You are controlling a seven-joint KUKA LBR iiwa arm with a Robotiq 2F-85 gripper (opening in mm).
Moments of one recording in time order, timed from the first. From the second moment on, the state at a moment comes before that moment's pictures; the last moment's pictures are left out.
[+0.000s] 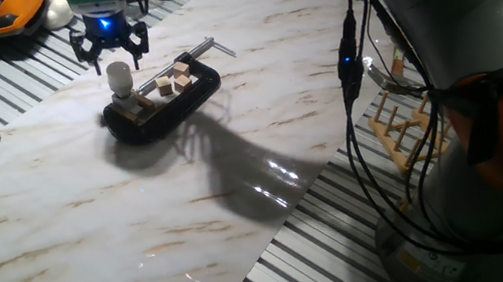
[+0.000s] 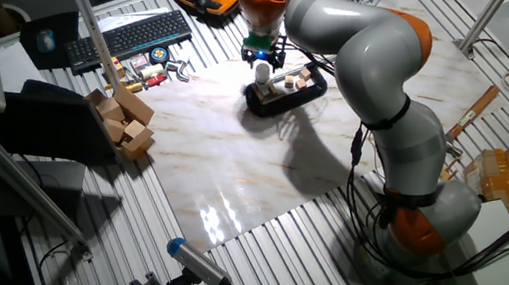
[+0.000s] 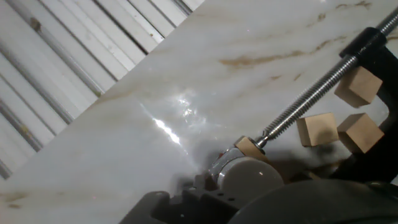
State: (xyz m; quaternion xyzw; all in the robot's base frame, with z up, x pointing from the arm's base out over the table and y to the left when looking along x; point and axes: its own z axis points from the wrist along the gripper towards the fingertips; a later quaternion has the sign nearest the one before) arm 0.691 0.073 0.124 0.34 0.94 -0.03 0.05
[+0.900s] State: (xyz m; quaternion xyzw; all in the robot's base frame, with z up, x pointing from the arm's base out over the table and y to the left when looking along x) arm 0.691 0.073 0.123 0.19 0.98 -0.01 0.05
